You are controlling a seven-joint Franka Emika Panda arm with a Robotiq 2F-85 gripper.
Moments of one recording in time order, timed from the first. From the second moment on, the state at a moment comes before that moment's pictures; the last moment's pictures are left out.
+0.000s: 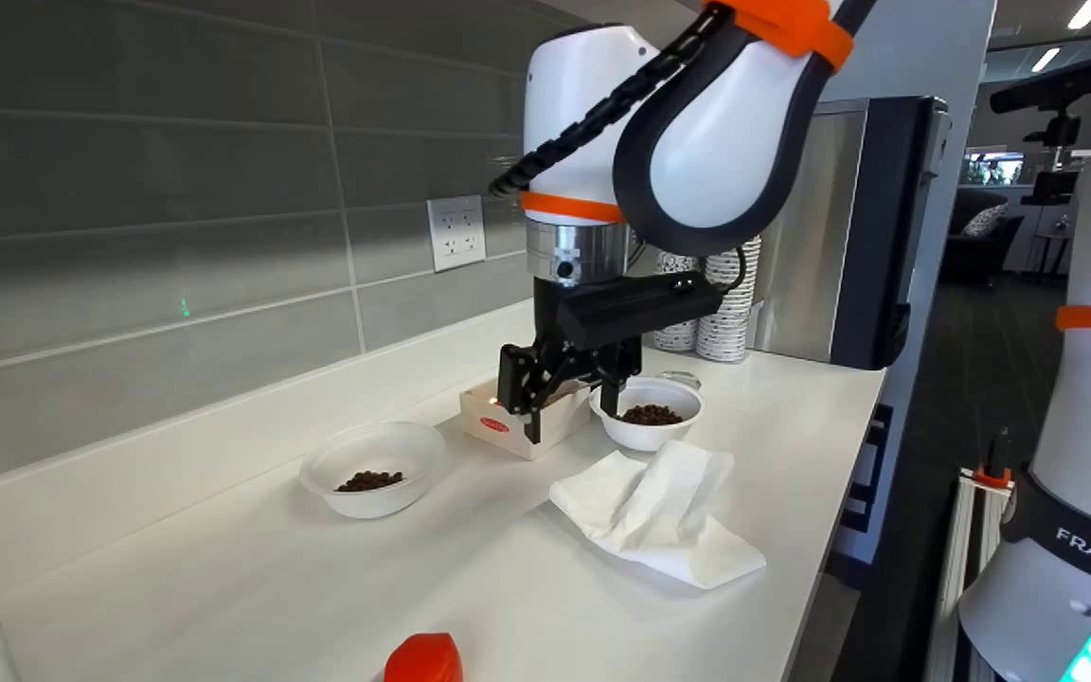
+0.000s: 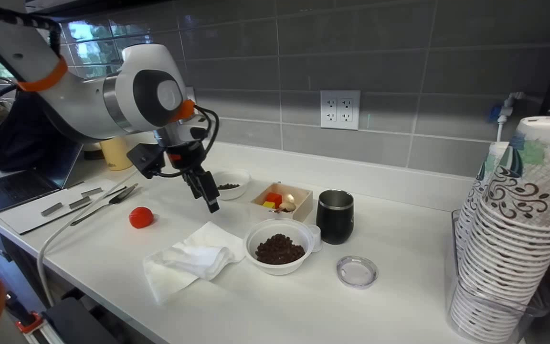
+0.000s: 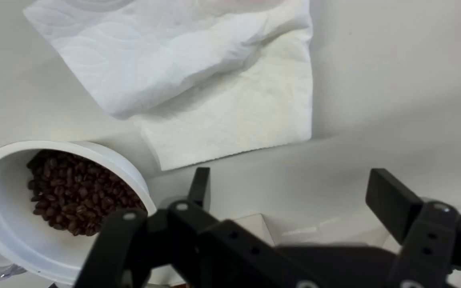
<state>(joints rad) 0.21 -0.16 0.09 -2.77 -0.24 2.71 0.80</state>
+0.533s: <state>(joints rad) 0.34 -0.13 -0.10 -2.76 0.24 2.59 0.23</state>
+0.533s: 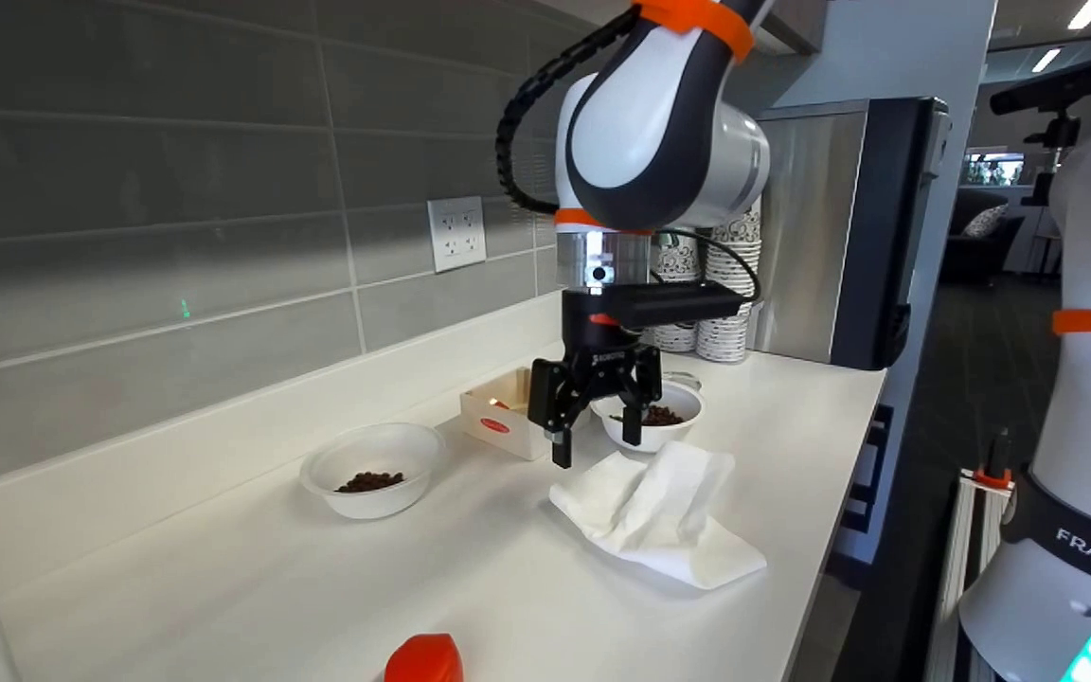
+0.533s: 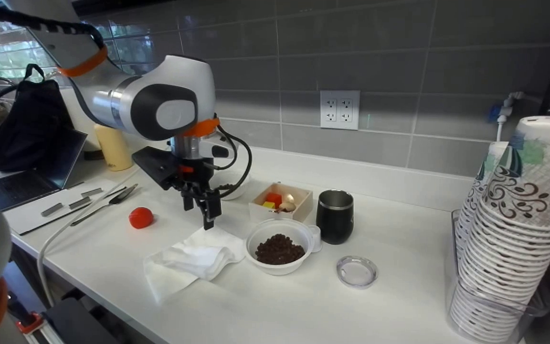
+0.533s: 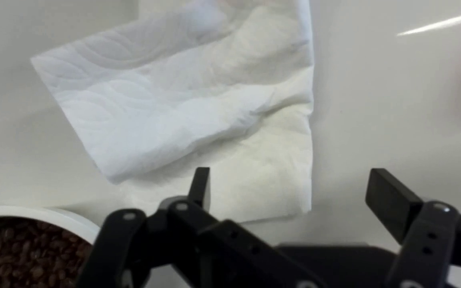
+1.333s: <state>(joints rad) 0.15 -0.11 -0.01 -2.76 0.28 2.35 0.09</state>
